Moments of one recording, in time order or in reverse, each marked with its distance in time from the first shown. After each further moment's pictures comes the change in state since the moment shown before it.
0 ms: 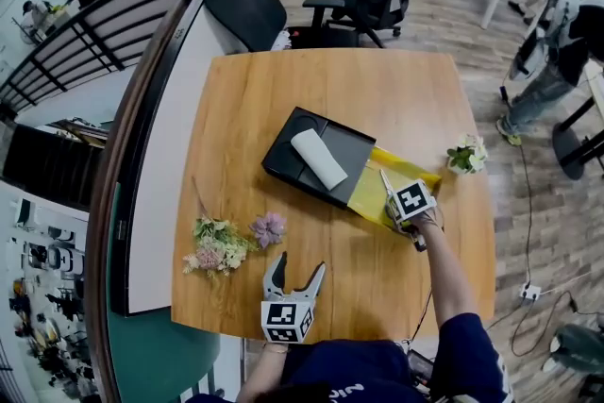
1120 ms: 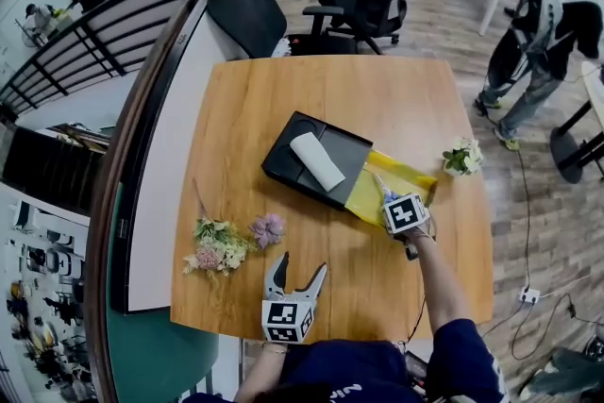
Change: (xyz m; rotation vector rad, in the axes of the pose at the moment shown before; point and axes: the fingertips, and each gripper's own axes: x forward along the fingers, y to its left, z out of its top) left arm -0.003 -0.011 0.005 0.020 -0.007 -0.025; right arm -0.017 0.009 -0.007 0.023 -0.075 -0.094
